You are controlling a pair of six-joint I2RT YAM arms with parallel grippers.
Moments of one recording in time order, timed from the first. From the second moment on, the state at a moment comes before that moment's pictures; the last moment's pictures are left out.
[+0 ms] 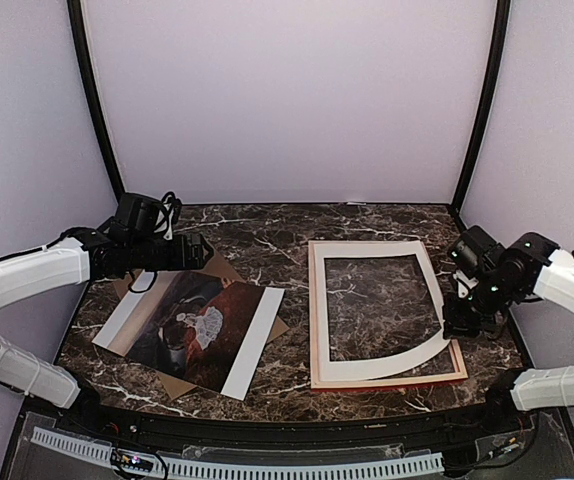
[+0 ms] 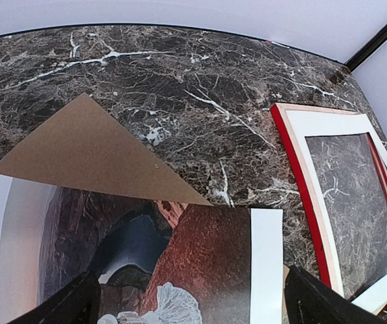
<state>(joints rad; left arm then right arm) -0.51 1.29 0.90 -0.29 -0.02 -0.42 0.56 1.01 0.87 -1.21 -0.02 0.71</state>
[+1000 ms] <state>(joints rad) -0.51 1.29 0.90 -0.29 -0.02 -0.42 0.51 1.07 0.81 -1.10 0.05 0.68</state>
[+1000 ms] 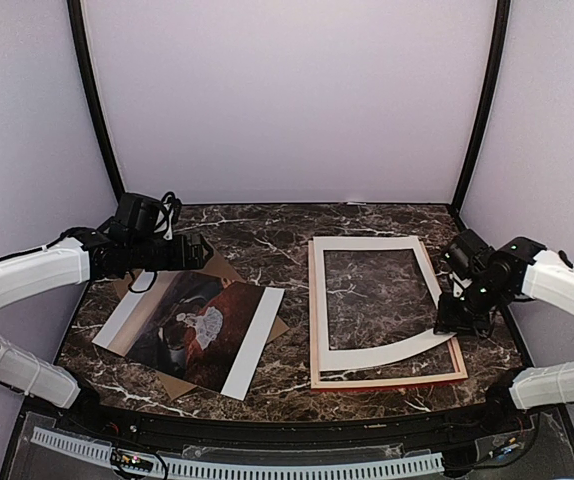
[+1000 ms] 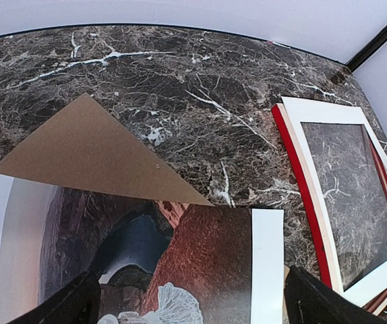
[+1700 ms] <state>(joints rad) -0.55 1.33 0.90 -0.27 0.01 -0.42 0.50 1.08 0.82 -1.07 0.06 0.64</state>
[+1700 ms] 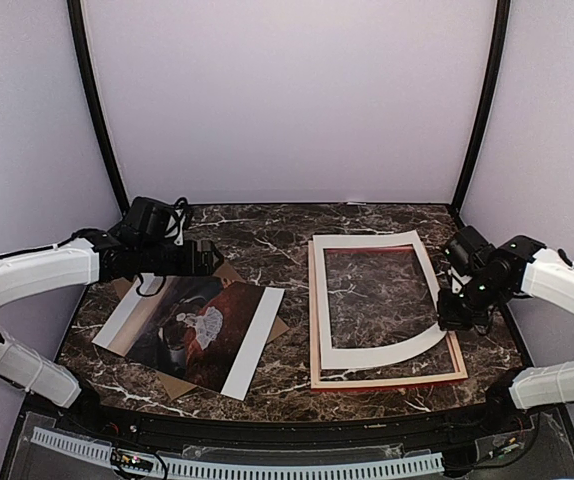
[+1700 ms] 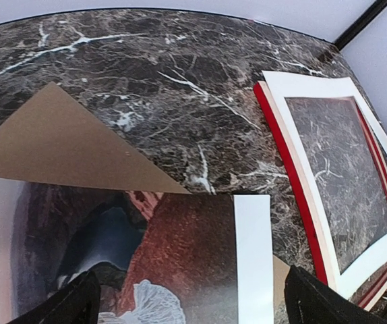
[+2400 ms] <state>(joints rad) -0.79 1.65 0.96 0.09 0.31 -0.56 0.49 1.07 1.18 -0.94 -0.19 0.65</state>
